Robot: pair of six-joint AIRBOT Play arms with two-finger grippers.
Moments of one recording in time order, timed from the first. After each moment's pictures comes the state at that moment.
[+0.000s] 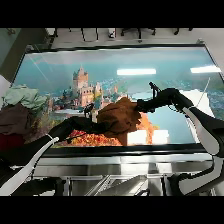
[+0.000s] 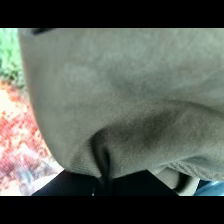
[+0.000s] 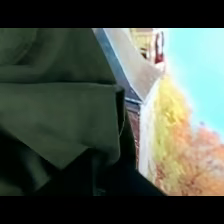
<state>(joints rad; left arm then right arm) -0.50 -1.46 0.80 -2.30 0.68 1.58 0.08 -1.70 1.18 2.42 -1.00 -1.90</state>
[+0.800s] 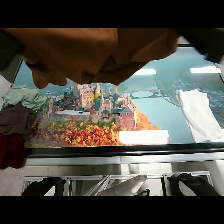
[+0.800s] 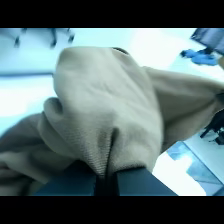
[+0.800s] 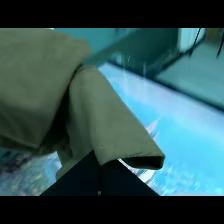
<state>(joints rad) -0.19 -0.88 1.77 -2.17 1.13 1.59 0.06 -0.99 1.81 2.43 -1.18 -2.01</state>
